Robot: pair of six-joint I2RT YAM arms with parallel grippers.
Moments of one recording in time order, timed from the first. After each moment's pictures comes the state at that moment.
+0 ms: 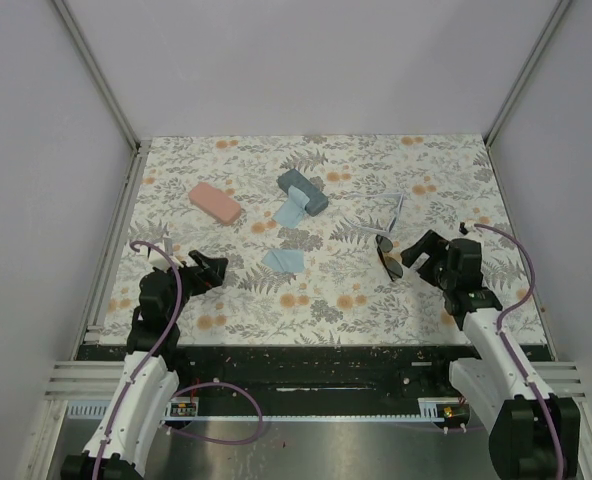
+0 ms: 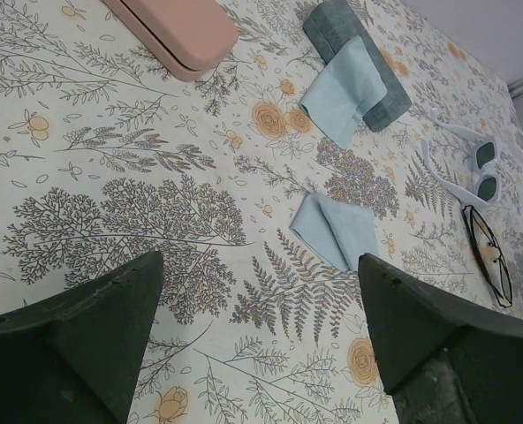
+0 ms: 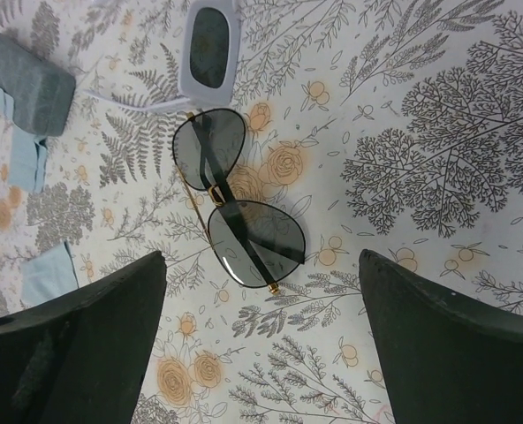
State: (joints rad) left arm -0.07 0.43 0.15 0.00 0.16 -0.57; right arm 0.04 0.78 0.39 -0.15 -0.04 0.64
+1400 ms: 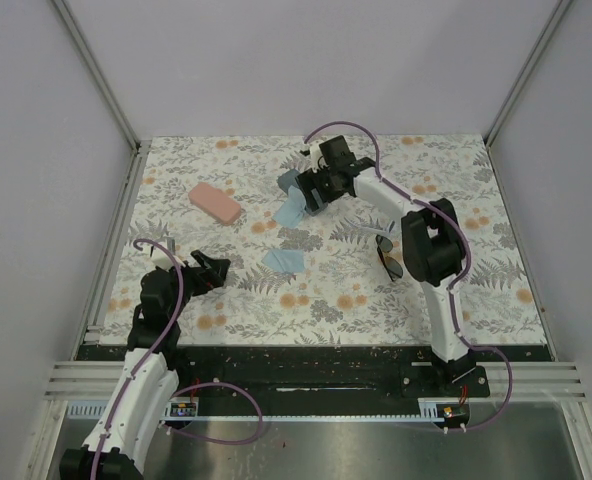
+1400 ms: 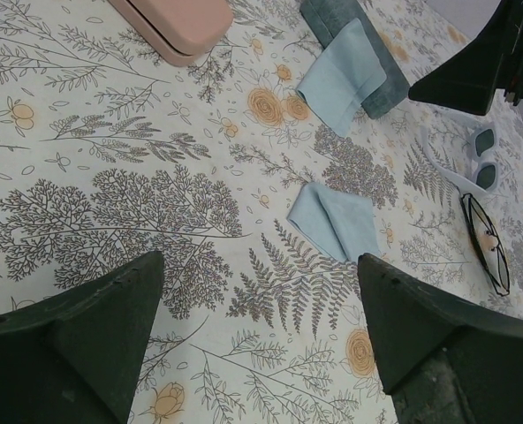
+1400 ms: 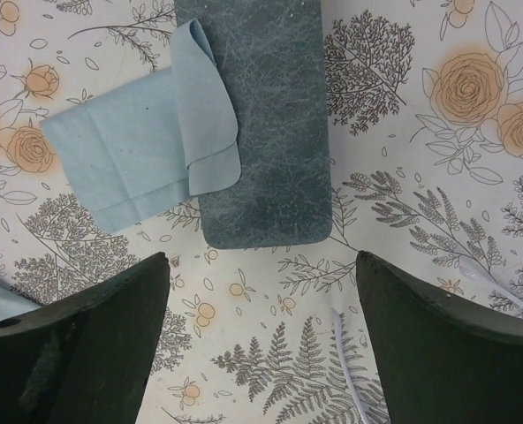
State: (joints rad) left arm -0.07 0.47 0.15 0.02 0.19 -0.57; right arm 0.50 2.21 1.83 -0.49 -0.10 -0.09
